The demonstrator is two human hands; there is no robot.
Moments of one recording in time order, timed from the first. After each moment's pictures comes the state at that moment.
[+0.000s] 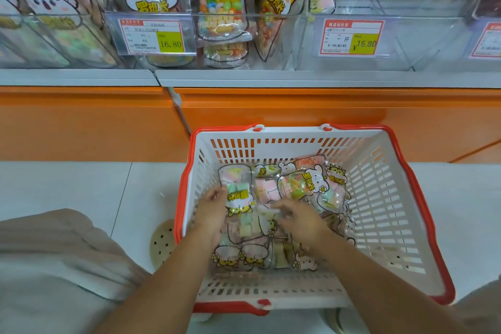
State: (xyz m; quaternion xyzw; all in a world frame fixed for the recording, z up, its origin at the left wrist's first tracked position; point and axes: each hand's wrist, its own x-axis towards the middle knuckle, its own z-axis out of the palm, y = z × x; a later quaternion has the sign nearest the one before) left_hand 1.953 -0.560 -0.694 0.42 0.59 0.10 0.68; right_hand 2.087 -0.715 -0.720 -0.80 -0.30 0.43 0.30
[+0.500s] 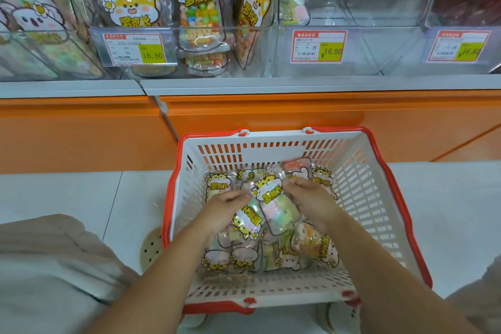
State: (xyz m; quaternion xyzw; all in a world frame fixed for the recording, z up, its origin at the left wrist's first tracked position) left_hand 1.966 -0.575 -0.661 0.62 0.45 -0.07 0.64; right_hand 2.127 -0.718 -0.684 -0.72 -0.09 0.47 0.50
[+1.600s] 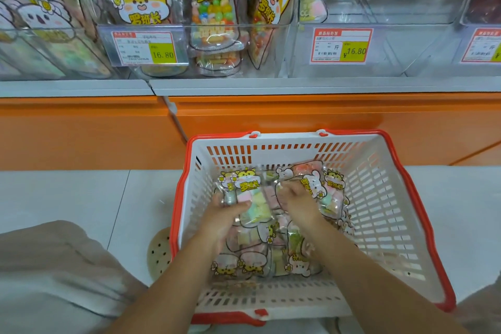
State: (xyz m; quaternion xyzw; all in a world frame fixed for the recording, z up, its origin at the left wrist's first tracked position) left_hand 1.960 -0.569 -0.699 0.43 0.51 0.06 0.74; right_hand 2.099 -0.678 -0.701 -0.82 -0.10 0.39 0.42
